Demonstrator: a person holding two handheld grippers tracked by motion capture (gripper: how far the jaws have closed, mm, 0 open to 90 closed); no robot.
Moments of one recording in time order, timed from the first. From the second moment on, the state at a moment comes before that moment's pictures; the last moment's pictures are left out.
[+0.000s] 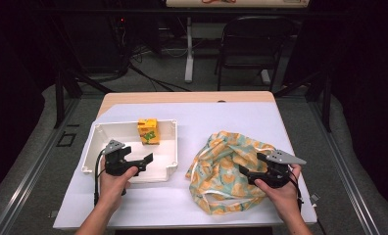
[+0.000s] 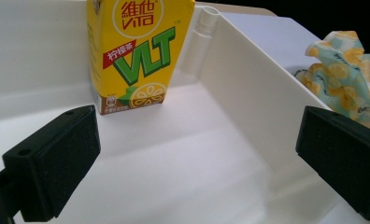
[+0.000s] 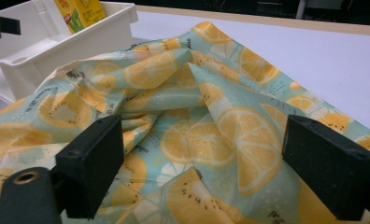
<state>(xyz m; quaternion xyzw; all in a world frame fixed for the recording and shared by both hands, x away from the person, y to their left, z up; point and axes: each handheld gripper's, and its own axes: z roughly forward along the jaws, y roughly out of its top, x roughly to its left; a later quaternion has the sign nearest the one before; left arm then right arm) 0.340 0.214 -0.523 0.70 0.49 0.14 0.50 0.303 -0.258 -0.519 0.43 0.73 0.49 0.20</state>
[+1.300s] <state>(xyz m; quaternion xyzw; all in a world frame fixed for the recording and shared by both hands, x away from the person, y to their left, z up) 0.282 0.268 -0.528 0.69 0.49 0.18 0.50 0.287 -0.285 -0.520 0.46 0.72 0.48 0.21</state>
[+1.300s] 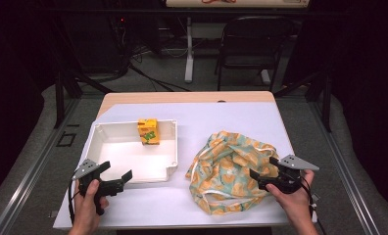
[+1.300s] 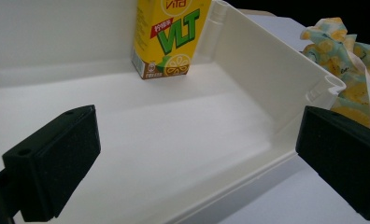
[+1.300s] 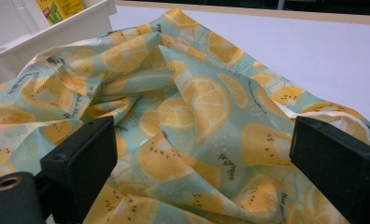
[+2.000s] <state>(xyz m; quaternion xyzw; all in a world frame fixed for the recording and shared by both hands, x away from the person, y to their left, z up) 0.284 0.268 -0.535 0.69 0.48 0.19 0.50 0.288 -0.279 -0.528 0.46 0.72 0.47 0.21</state>
